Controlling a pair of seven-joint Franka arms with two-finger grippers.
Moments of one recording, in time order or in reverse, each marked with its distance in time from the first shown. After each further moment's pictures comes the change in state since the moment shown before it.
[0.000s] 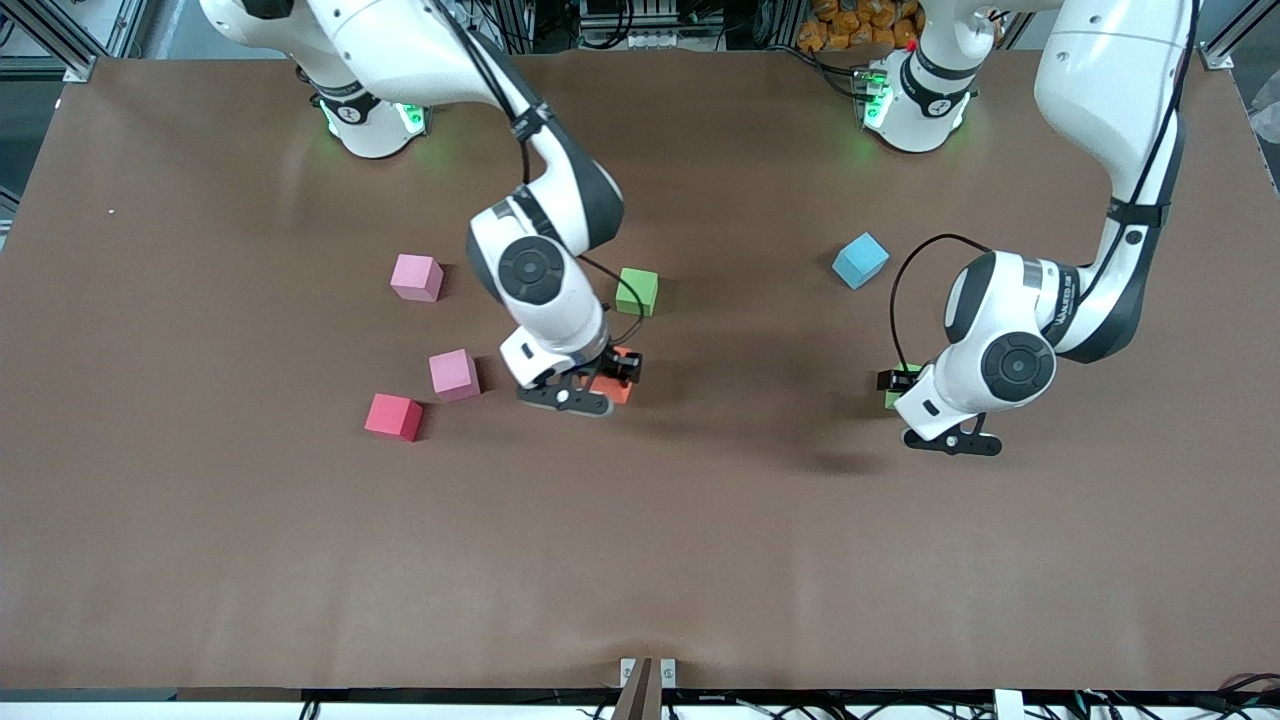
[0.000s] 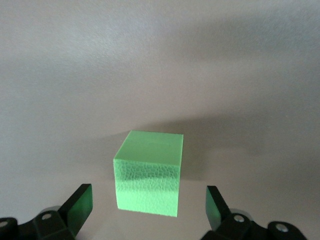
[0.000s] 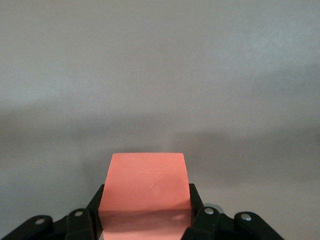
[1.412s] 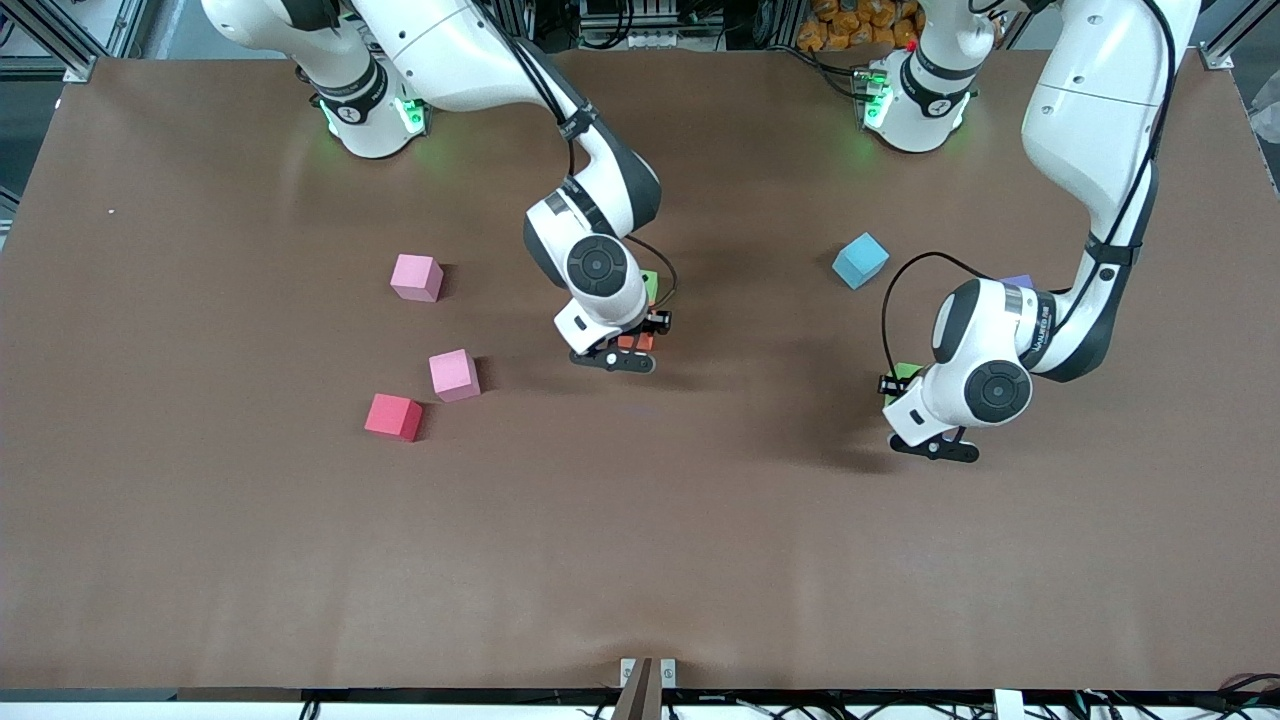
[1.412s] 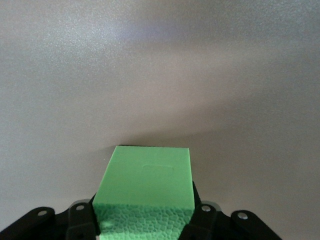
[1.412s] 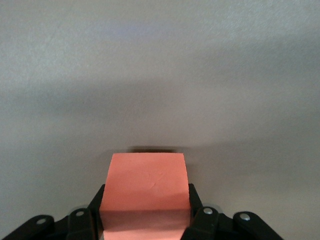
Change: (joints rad) left arm 0.028 0.088 -0.012 0.002 0.001 0.046 0.052; right arm 0.062 0.048 0.060 -0.076 0.059 -0.027 0.006
